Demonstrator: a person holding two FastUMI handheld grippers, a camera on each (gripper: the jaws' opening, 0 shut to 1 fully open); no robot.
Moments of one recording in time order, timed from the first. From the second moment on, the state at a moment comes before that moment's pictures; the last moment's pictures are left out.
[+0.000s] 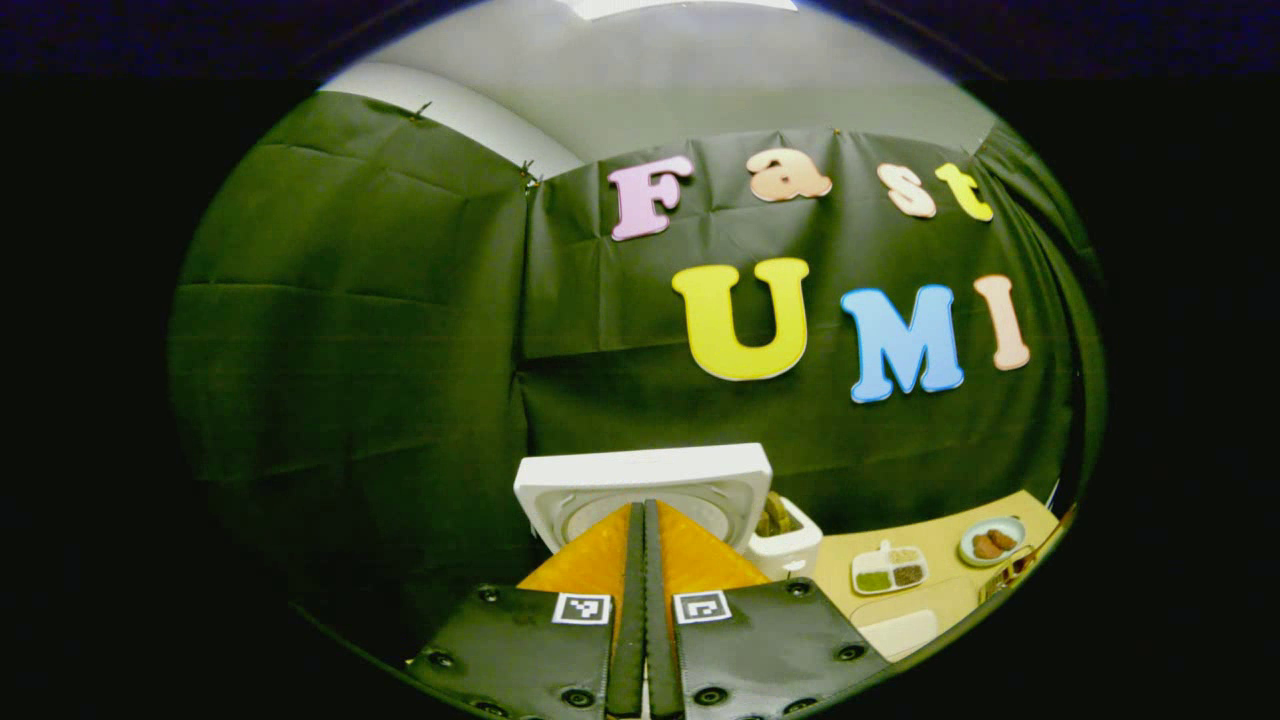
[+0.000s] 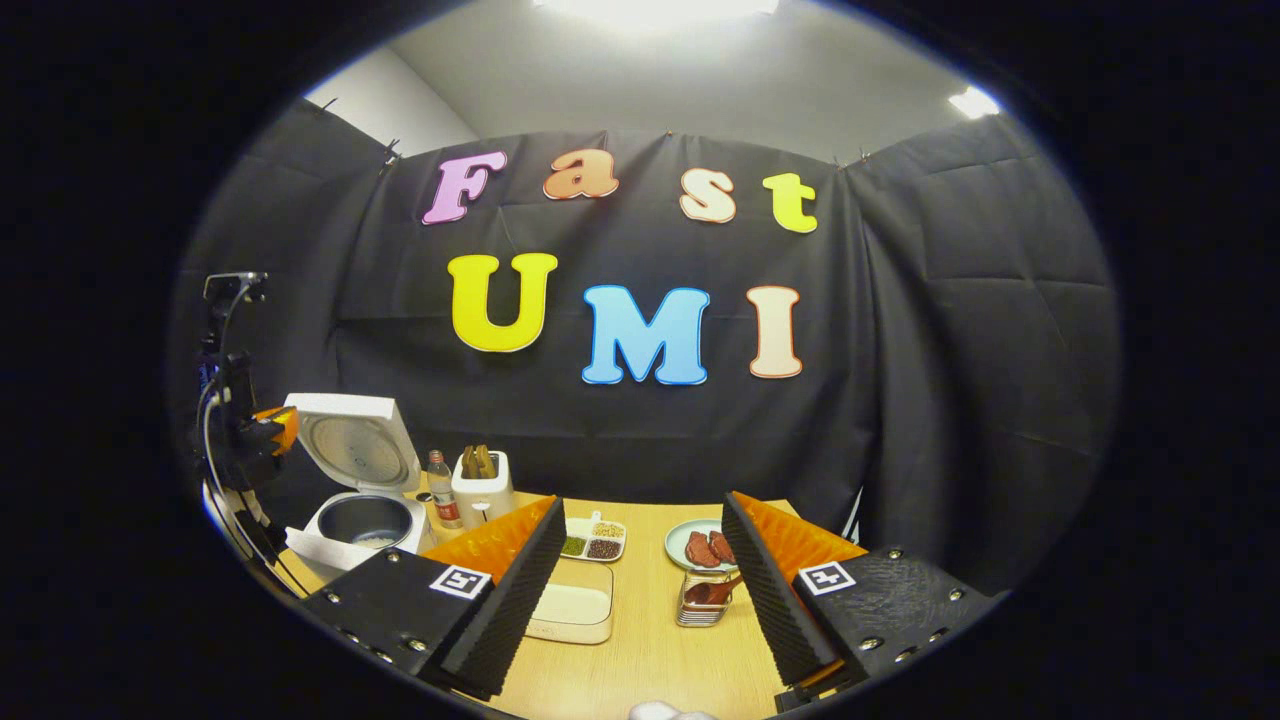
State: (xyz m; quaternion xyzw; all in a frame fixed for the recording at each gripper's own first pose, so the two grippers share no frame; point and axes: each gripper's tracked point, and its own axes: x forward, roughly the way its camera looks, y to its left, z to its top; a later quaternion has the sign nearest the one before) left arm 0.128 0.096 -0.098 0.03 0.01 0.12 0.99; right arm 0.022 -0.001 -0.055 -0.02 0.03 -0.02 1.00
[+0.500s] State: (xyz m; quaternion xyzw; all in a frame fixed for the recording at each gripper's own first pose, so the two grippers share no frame) left arm 0.050 0.030 -0.065 -0.02 0.03 0.03 1.00; right arm 0.021 -0.015 -0.054 -0.01 0.02 -0.03 1.00
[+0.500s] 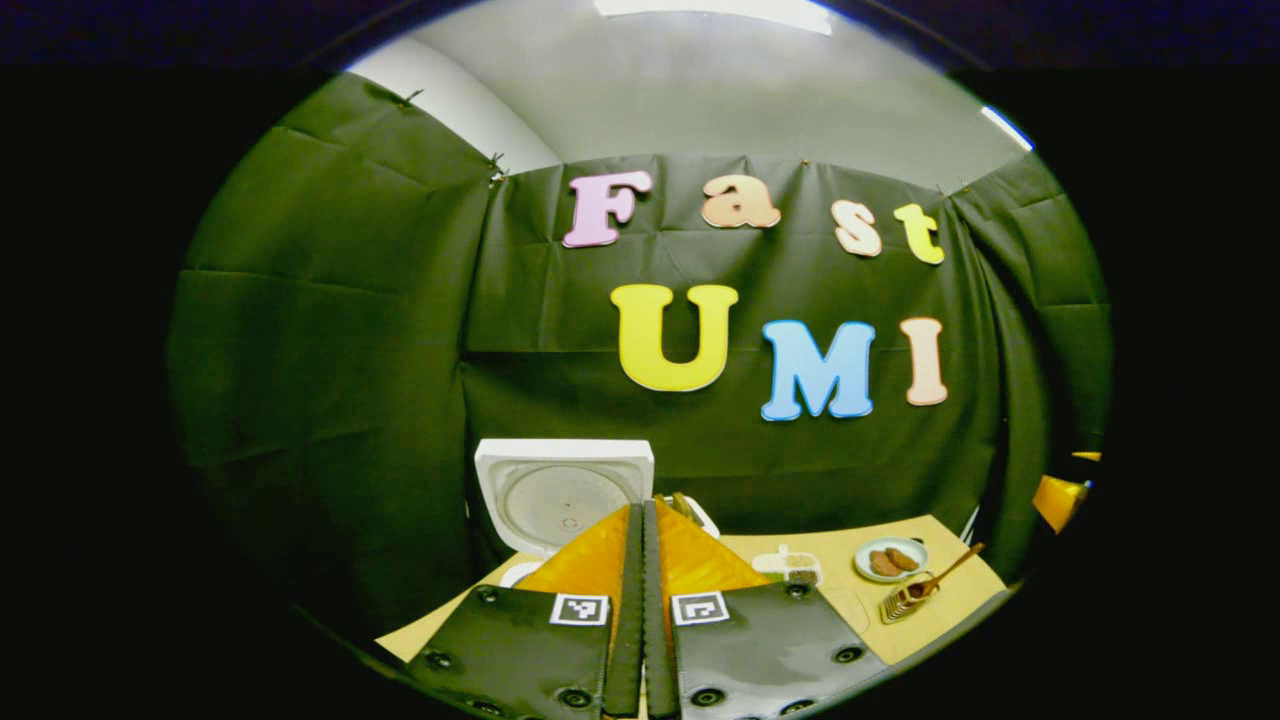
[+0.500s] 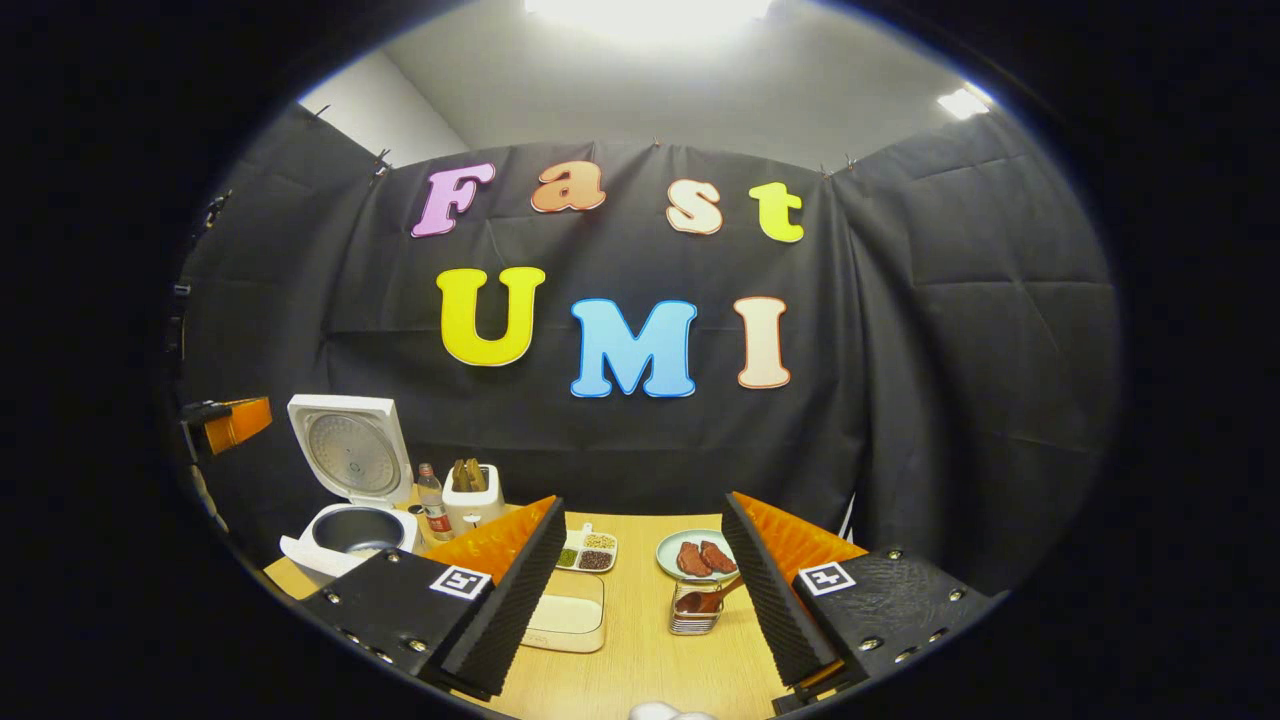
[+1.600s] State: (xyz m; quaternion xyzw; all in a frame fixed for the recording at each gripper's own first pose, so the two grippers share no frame) left arm 0.015 -0.006 -0.023 0.01 -0.03 0.00 1.00; right arm 0.085 -0.102 -0.252 0.07 0.15 -0.09 0.98
